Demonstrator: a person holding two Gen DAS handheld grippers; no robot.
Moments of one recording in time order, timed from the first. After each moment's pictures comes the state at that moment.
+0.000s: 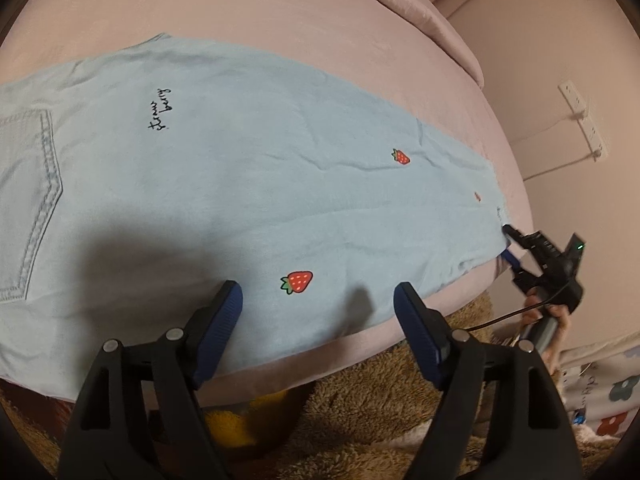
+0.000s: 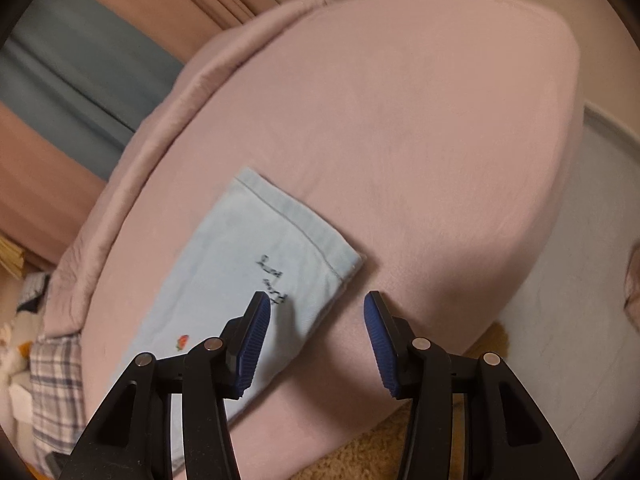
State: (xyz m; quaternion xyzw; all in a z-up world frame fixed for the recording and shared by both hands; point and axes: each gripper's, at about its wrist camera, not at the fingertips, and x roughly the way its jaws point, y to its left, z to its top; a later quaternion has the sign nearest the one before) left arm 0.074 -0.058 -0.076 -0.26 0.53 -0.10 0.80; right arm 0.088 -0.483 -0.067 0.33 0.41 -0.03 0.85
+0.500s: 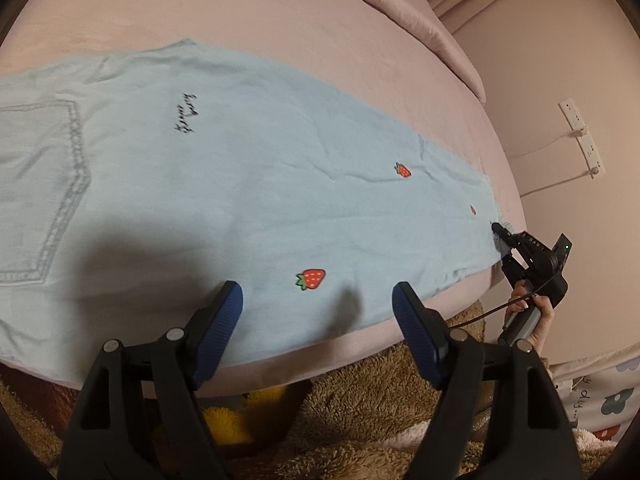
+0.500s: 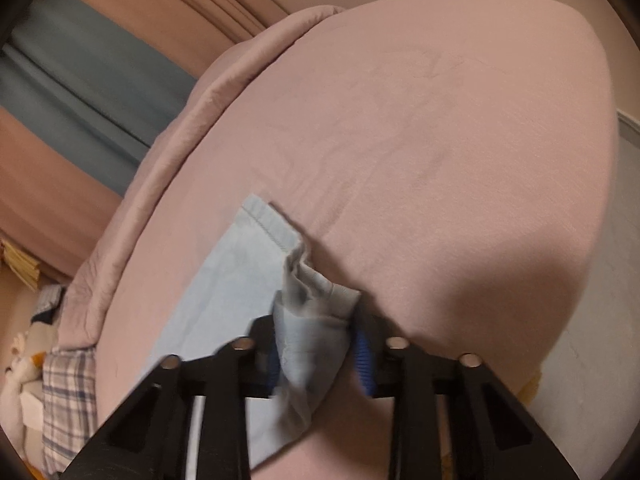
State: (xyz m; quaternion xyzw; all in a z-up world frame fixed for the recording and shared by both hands) left arm 0.058 -0.041 -0.064 -0.28 0.51 -0.09 0.81; right arm 0.107 -0.481 -0.070 0.35 0.38 0.00 0.86
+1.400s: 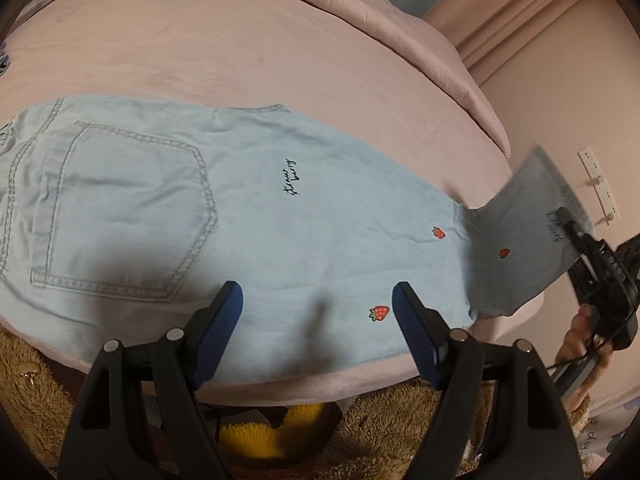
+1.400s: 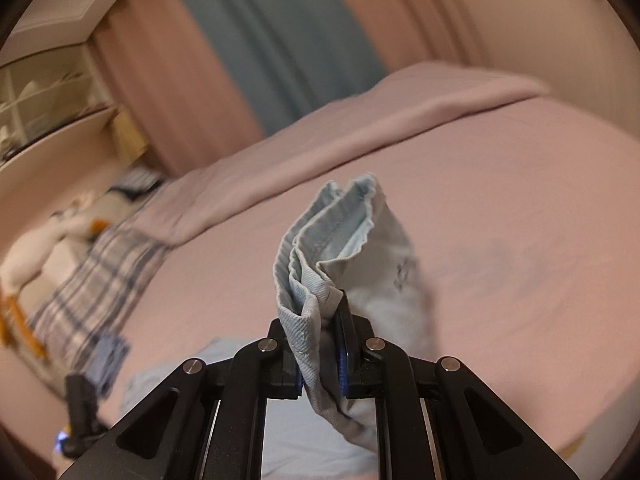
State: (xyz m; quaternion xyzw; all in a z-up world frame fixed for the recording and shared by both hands) left arm 0.023 0.020 -0.043 -0.29 0.46 -0.01 0.84; right arm 0.090 -0.307 0.051 0.17 0.31 0.24 0.91
